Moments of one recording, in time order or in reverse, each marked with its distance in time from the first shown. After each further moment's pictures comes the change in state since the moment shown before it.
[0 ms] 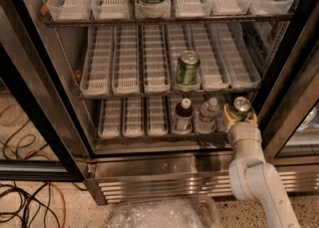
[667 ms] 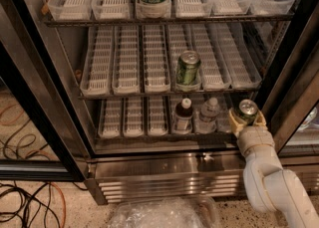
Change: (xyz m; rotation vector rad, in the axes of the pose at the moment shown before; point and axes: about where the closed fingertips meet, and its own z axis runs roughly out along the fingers) arm -0.025 -0.004 -0.032 -0.091 0.021 -0.058
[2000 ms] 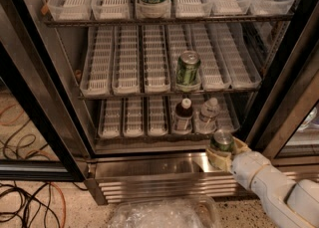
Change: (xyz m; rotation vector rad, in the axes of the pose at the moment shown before) arm 0.024 0.098 -0.100 -0.542 0.233 -0.032
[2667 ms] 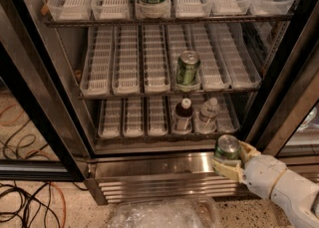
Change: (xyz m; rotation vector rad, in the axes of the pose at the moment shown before) arm -0.031 0.030 -0.047 -0.171 -0.016 -0.084
